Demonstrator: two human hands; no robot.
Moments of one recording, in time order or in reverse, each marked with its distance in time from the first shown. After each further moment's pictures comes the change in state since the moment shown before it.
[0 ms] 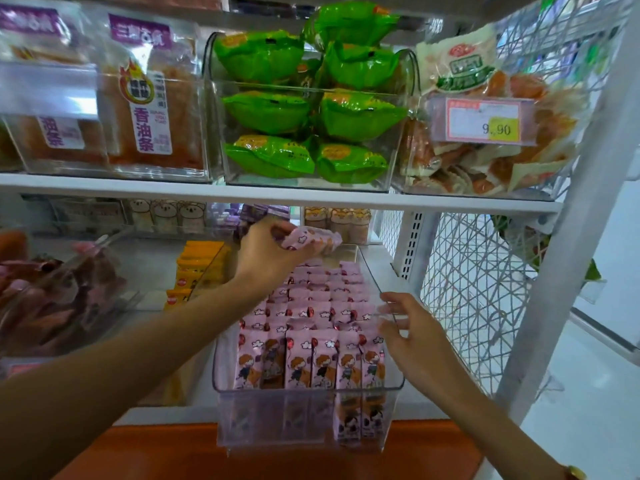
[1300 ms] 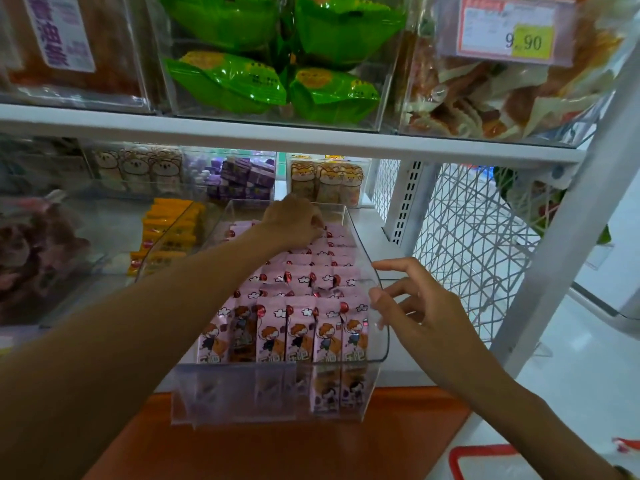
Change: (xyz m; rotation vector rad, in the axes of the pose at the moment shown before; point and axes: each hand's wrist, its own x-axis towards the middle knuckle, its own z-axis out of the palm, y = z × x) left_hand 0.069 -0.045 0.081 0.747 -0.370 0.295; right_hand -0.009 0.019 -0.021 0.088 -0.086 -0.154
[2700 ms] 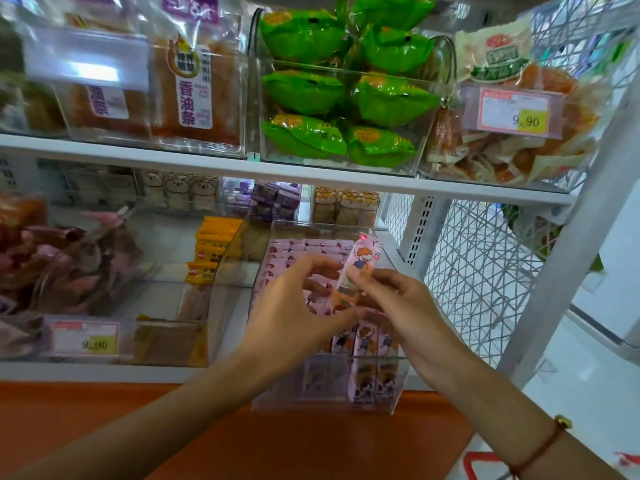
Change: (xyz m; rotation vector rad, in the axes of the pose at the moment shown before) left_hand -0.198 0.046 -0.069 -0.822 0.243 -0.112; right_hand 0.009 -0.076 0.043 0.541 -0.017 0.379
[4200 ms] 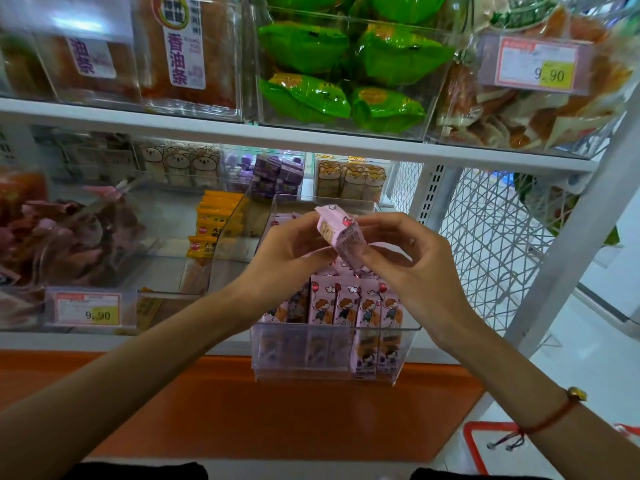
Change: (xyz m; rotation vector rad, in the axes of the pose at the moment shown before) left_hand 0.022 -0.001 -0.013 -0.373 -0.169 0.008; right_hand -0.004 -0.009 -0.006 -0.251 -0.021 -0.547
